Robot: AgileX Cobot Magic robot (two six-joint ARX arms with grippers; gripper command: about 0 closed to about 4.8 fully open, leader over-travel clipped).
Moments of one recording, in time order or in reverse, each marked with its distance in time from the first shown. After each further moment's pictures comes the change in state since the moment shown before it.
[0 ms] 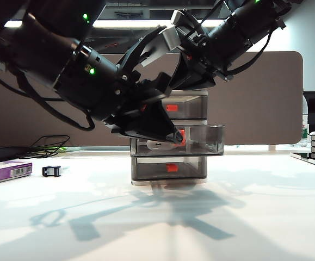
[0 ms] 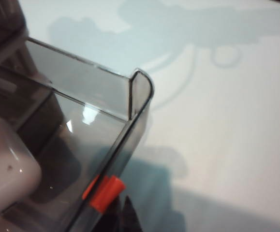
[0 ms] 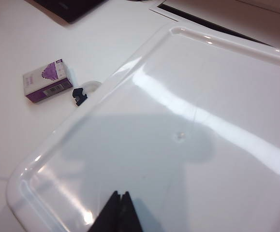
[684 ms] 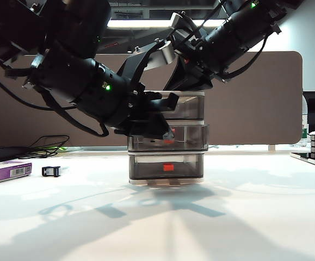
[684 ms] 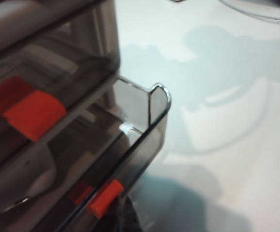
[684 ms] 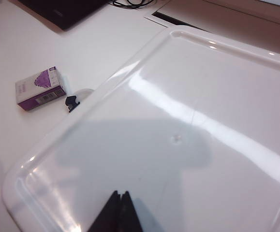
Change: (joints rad) left arm 0.046 0.120 0.048 0.172 -0.143 0.000; right arm 0.000 0.026 0.006 0.027 0.023 -0.004
